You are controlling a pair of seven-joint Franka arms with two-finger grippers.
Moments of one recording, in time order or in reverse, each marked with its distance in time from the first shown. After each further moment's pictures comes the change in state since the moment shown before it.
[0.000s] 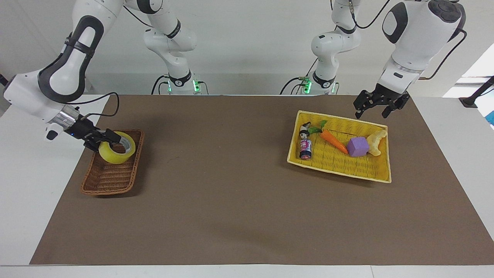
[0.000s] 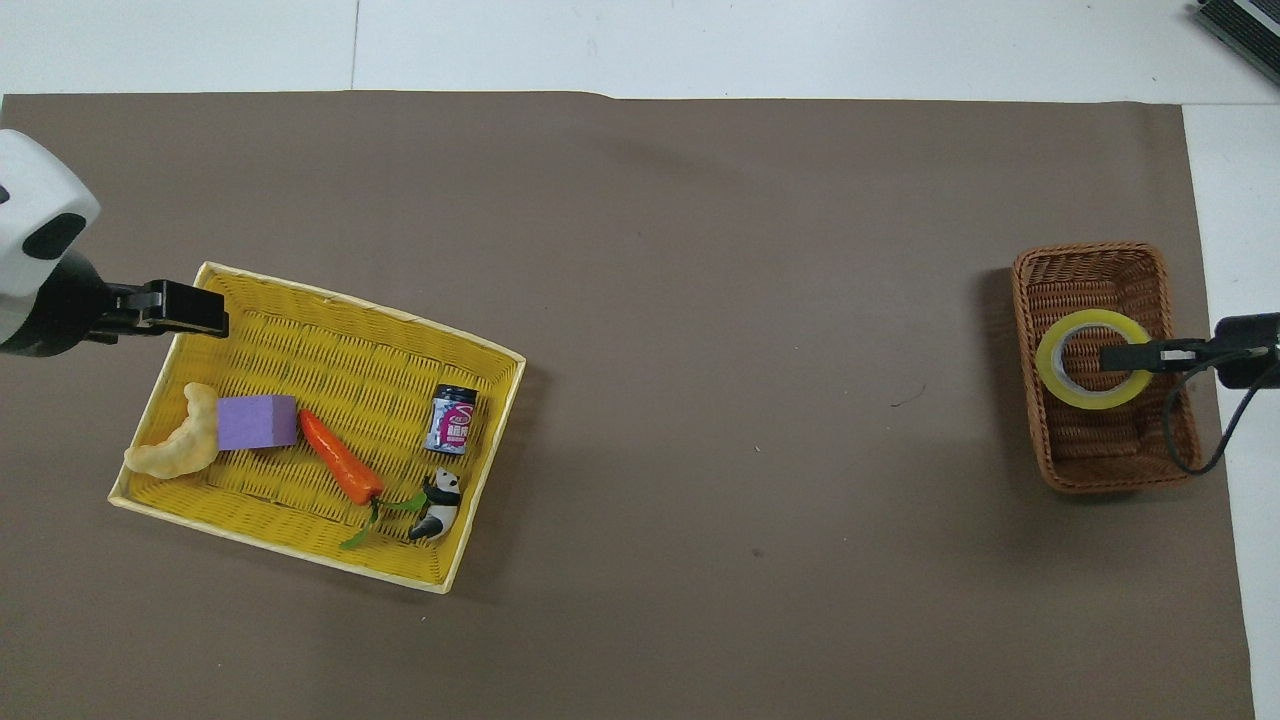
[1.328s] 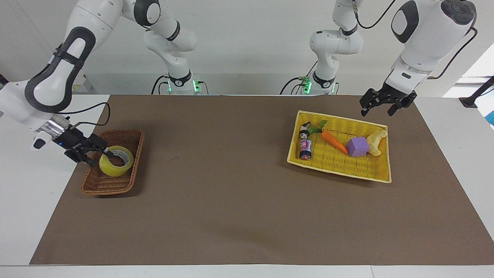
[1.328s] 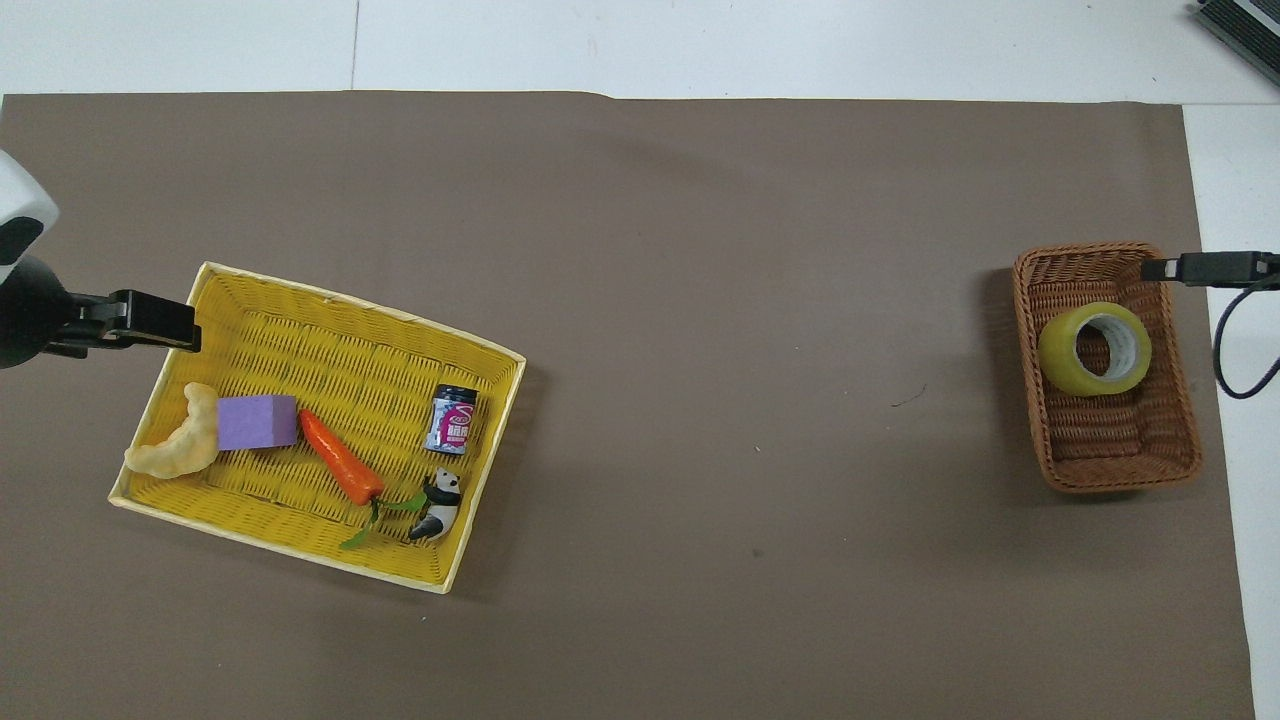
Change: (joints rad) left arm -0.355 -0.015 0.362 0.028 0.017 -0.084 0.011; right arm 0.038 0.002 -0.008 0.267 -0.070 0.010 0.233
